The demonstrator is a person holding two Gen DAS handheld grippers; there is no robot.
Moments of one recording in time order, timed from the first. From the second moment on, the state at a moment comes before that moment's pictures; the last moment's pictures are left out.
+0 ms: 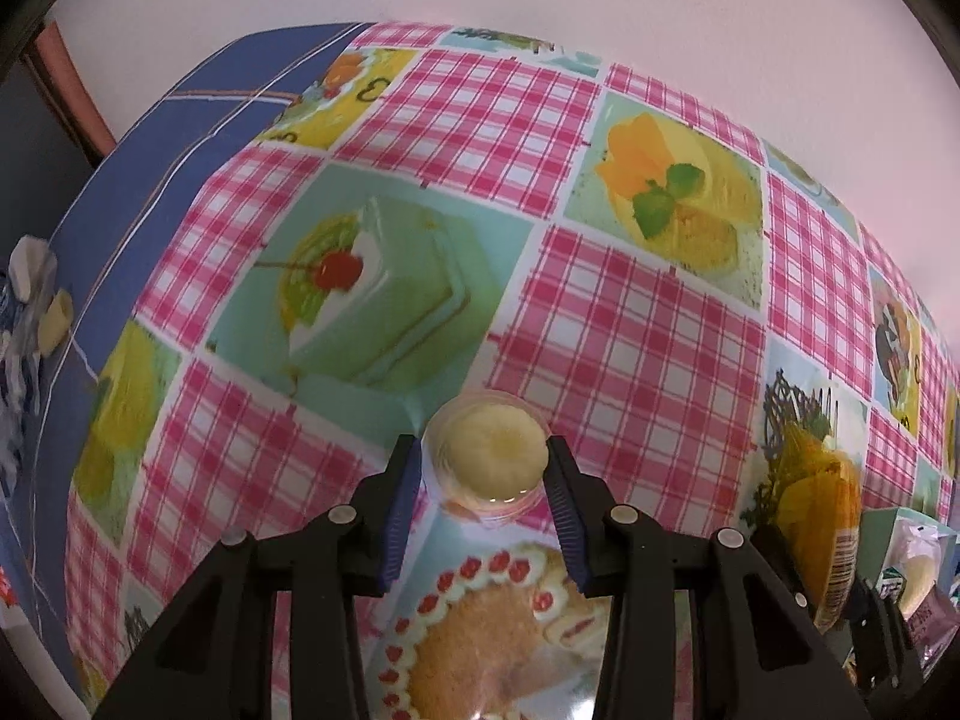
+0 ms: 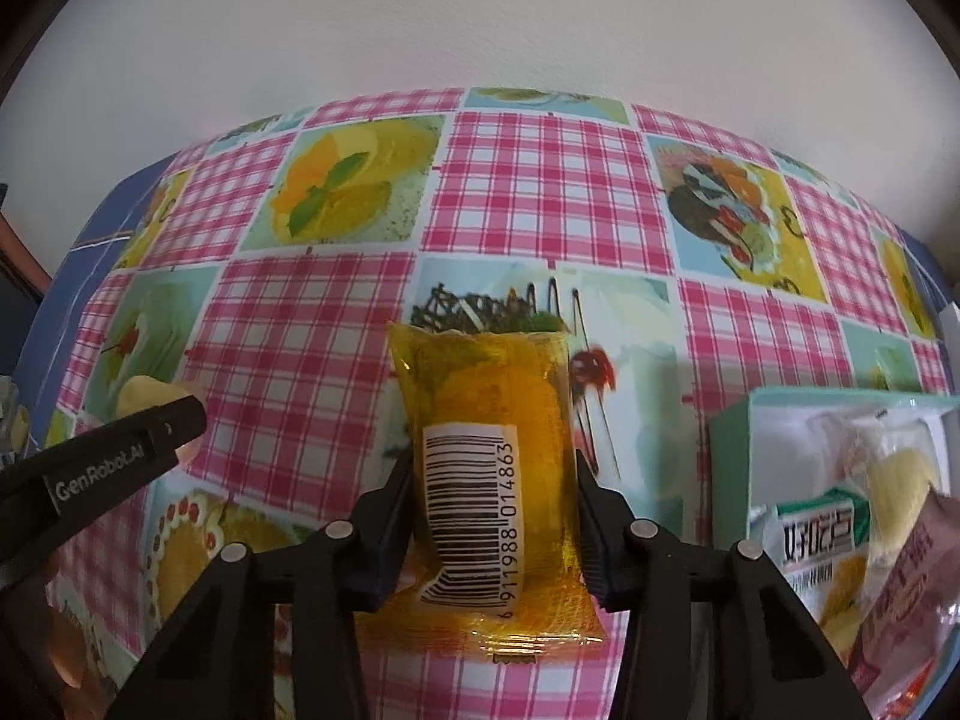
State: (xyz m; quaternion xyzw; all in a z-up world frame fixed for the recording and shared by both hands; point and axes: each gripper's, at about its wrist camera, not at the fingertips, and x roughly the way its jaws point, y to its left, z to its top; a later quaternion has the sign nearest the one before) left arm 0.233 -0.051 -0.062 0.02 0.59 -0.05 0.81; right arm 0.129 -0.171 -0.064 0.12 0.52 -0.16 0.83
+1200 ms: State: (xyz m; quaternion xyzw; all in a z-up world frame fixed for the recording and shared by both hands) left arm 0.095 -0.031 0.015 -0.08 0.59 -0.07 0.80; right arm 0.019 -0.184 0.028 0.23 0.47 -0.15 0.84
